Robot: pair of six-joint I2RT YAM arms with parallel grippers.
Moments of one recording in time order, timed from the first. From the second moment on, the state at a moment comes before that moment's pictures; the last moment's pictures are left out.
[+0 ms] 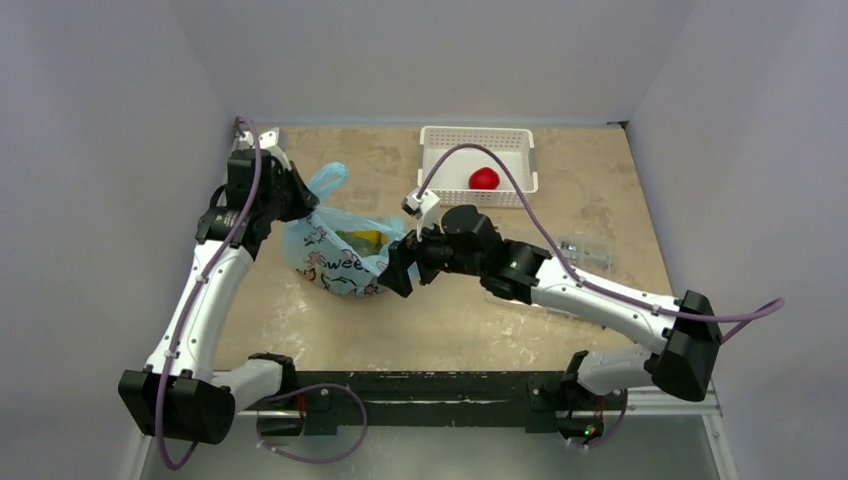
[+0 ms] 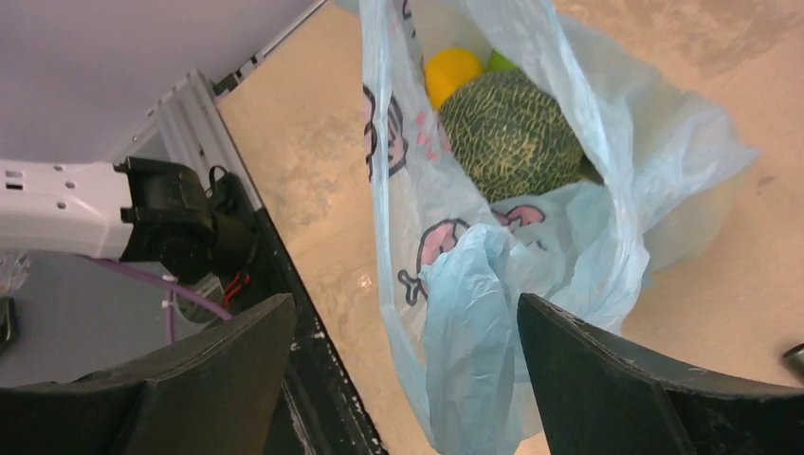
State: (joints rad) left arm -0.11 1.13 1.16 -0.63 0.10 -0.40; right arm 1.00 1.32 1.04 -0.14 -0.16 0.35
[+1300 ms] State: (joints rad) left arm -0.13 1.08 1.13 -0.58 0.18 -0.38; right arm 0.84 1.20 1.27 -0.52 -0.08 0.22
